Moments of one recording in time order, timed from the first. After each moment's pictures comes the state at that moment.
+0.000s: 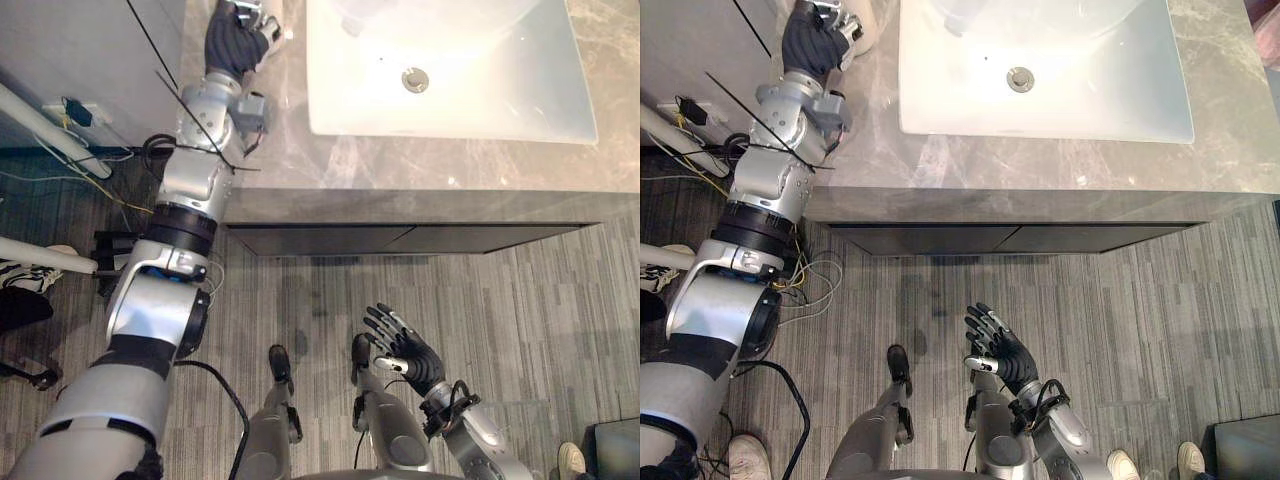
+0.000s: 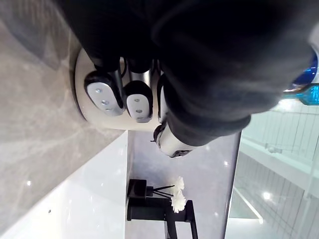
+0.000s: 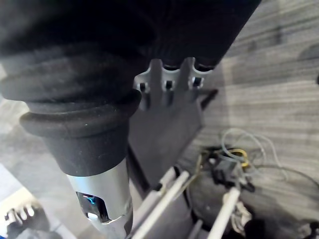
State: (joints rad) left arm -1.21 0.47 -0.19 0.66 -0.44 -0.09 0.09; right arm 0.33 -0.22 0.26 -0.11 0.58 -0.04 0.34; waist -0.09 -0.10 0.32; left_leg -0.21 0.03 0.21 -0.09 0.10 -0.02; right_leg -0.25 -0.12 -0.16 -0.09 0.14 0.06
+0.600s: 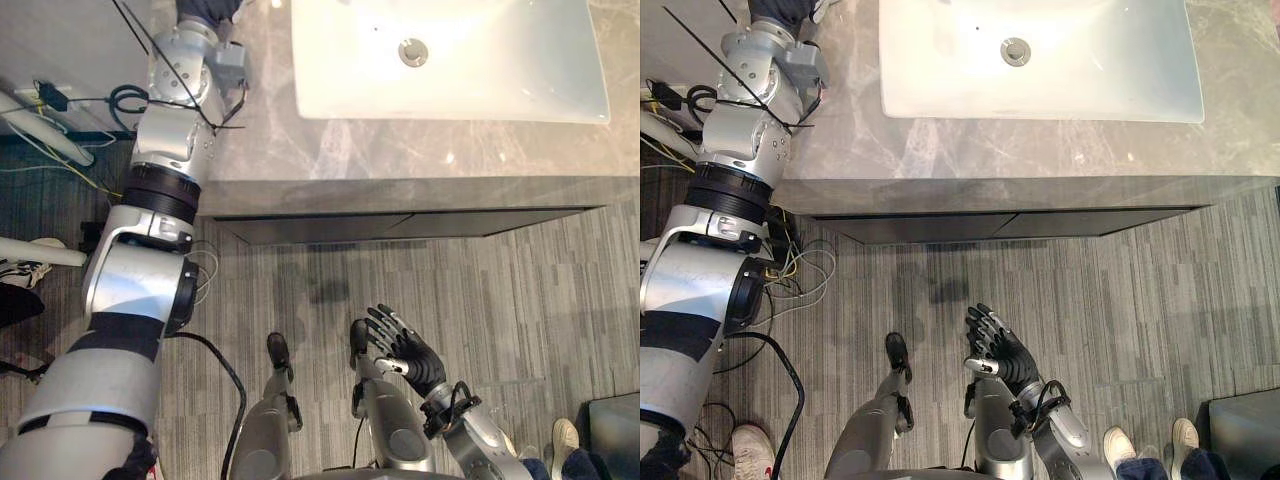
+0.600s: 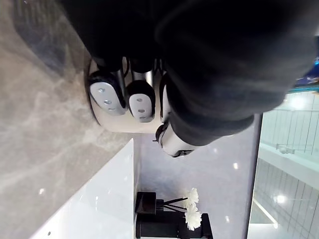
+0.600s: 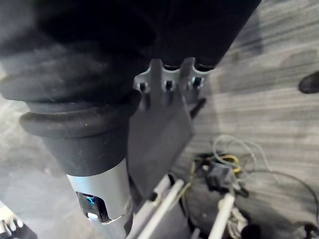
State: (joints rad) left arm -1.34 0.50 -0.21 0.77 -0.44 -0.10 0.09; right arm 0.34 -0.22 0.25 -0.11 0.57 -0.05 0.33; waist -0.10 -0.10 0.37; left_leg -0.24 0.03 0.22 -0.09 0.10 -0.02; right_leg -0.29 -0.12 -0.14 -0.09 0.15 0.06
